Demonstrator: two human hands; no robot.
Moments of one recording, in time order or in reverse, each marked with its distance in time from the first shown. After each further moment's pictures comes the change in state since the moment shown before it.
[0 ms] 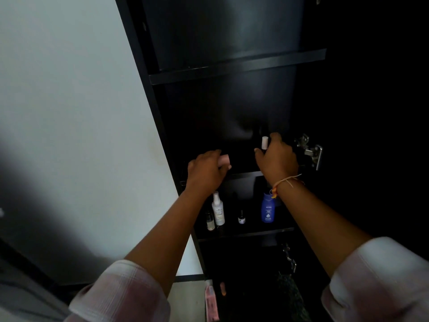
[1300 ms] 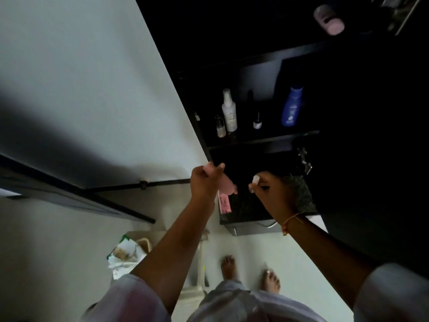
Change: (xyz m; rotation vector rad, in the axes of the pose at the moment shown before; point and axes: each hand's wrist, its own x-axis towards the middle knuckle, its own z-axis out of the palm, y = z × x) left_hand -0.224 -0.059 0.123 -0.988 -0.116 -1.070; right_hand -0.261 0.162 0.142 0.324 -0.546 0.167
